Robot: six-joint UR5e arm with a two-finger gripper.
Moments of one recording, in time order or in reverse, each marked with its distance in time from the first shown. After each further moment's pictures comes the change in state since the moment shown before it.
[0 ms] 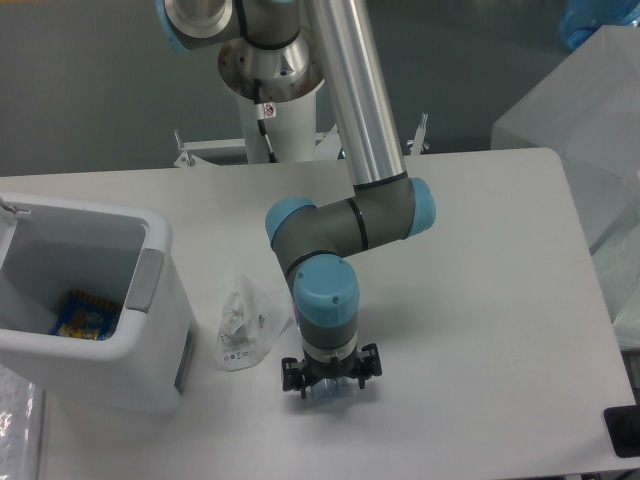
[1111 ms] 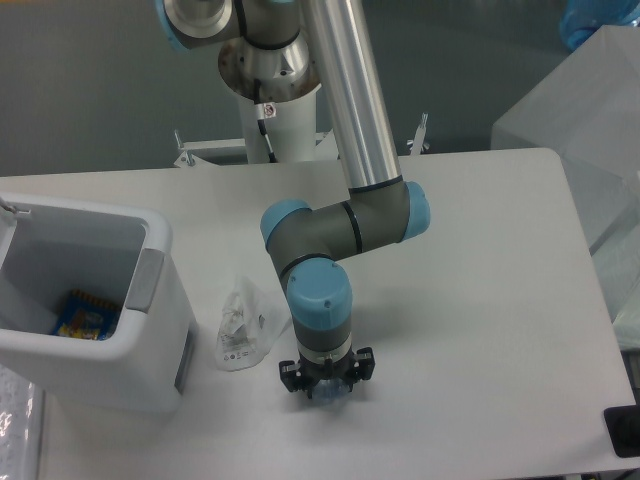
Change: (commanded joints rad) arm -0.003 0.005 -0.003 -0.003 0.003 0.000
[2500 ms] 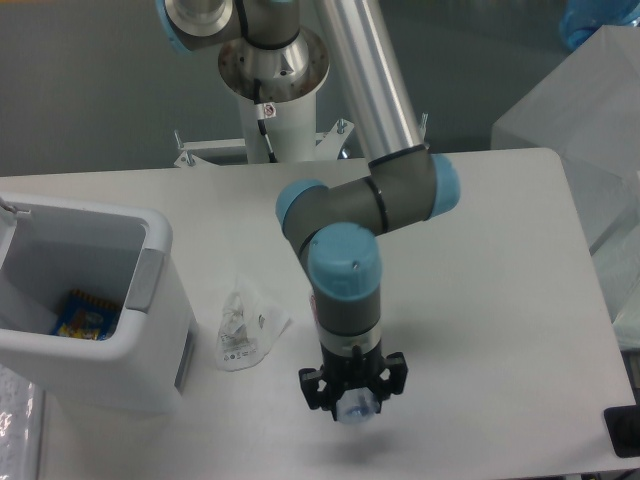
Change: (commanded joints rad) arm 0.080 0.116 0.242 0.024 -0.184 -0.008
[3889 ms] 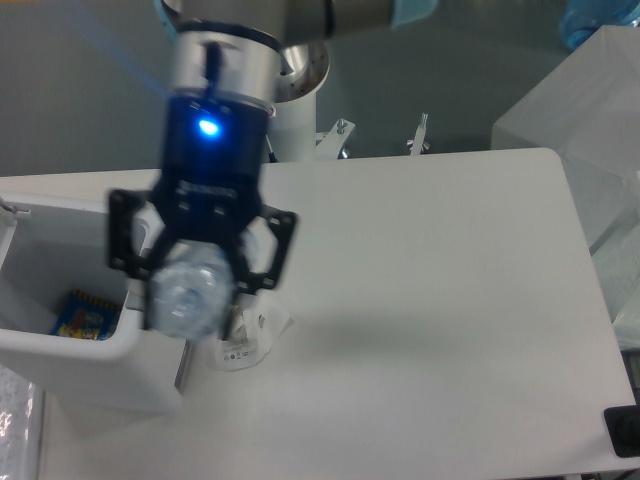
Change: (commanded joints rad) arm -0.242 0.295 0.066 0.109 -0.204 -0.032
